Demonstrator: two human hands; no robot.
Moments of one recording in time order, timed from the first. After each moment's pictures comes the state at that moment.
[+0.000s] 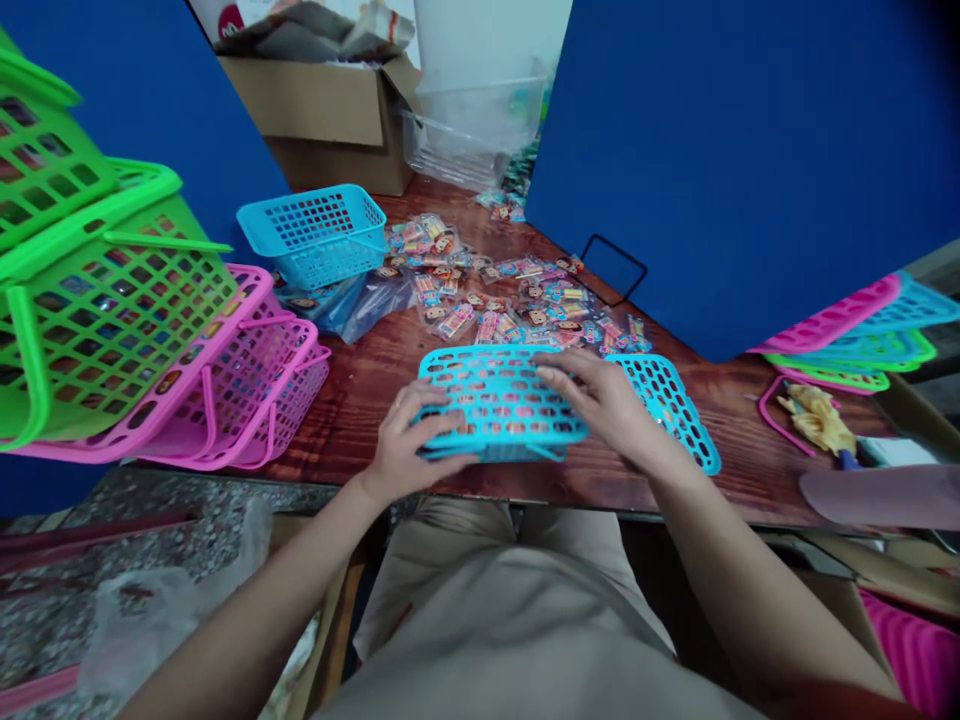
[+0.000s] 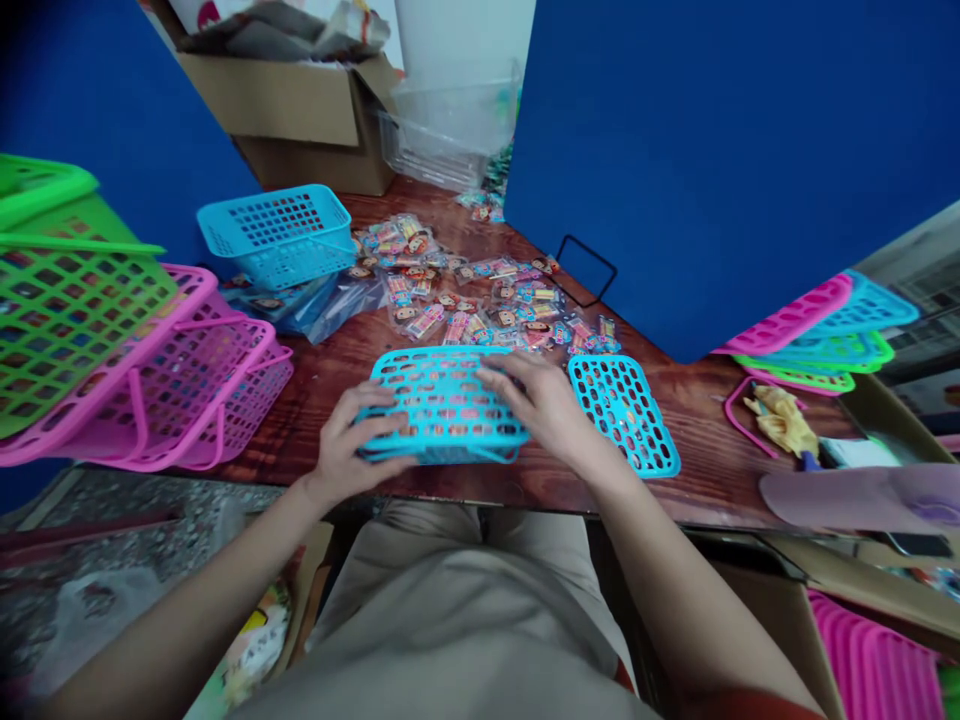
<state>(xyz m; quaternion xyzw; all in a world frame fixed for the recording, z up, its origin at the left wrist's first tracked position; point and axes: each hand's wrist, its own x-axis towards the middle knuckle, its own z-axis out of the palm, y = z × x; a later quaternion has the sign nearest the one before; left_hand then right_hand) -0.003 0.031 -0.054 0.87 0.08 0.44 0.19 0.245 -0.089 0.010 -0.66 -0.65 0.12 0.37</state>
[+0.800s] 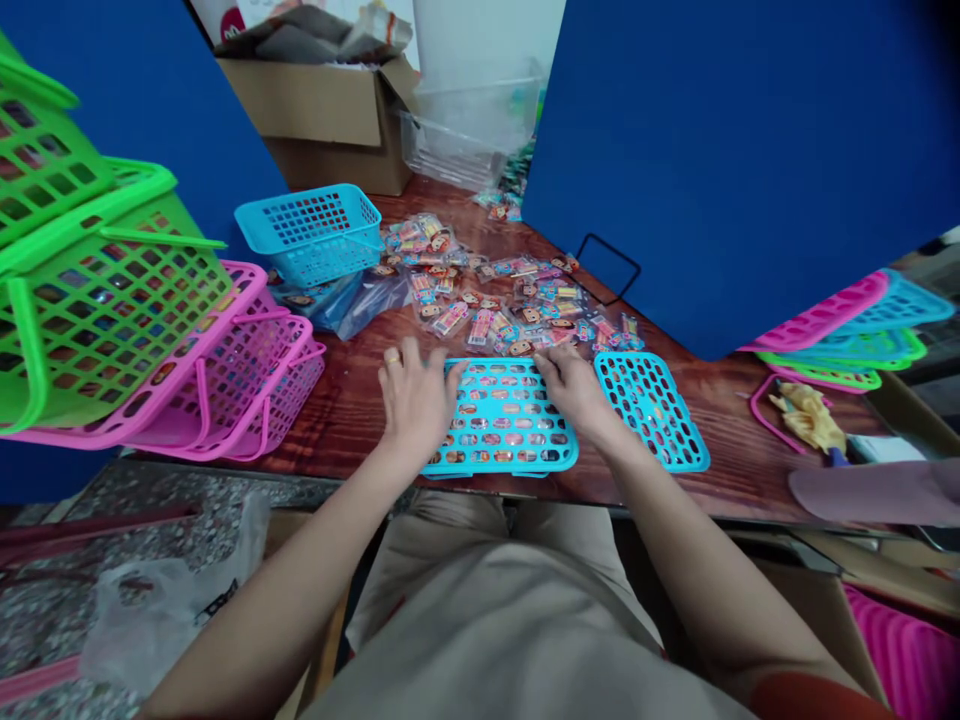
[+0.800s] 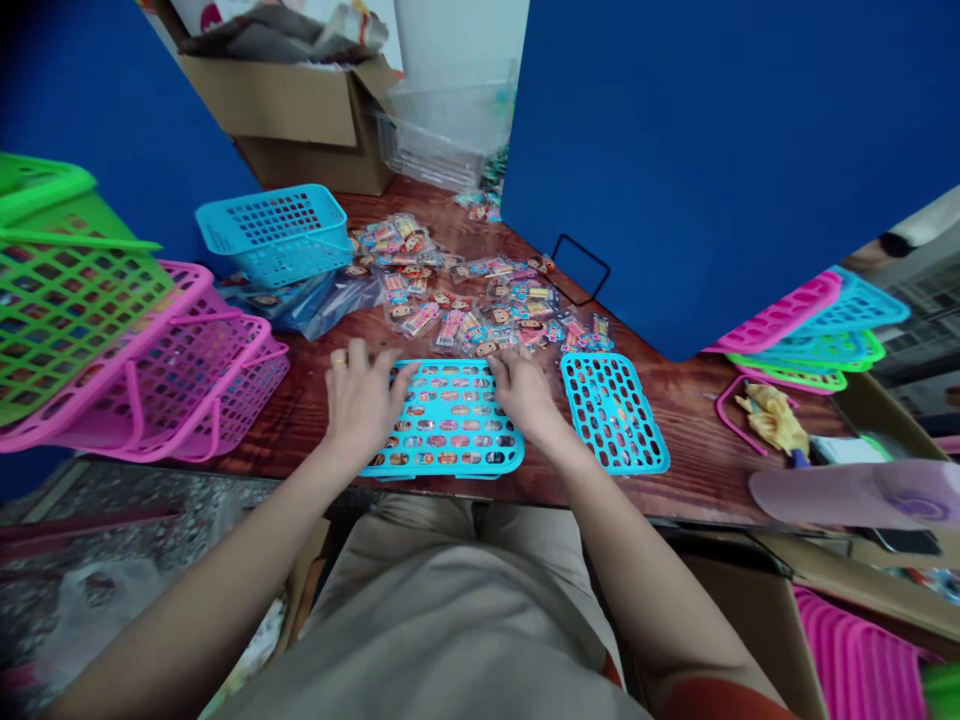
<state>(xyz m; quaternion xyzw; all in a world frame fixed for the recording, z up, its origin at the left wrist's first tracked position) 0.056 0.027 -0.017 0.84 0.45 0.28 0.04 0.261 -0.066 -0.038 -0.75 -0.57 0.07 0.34</state>
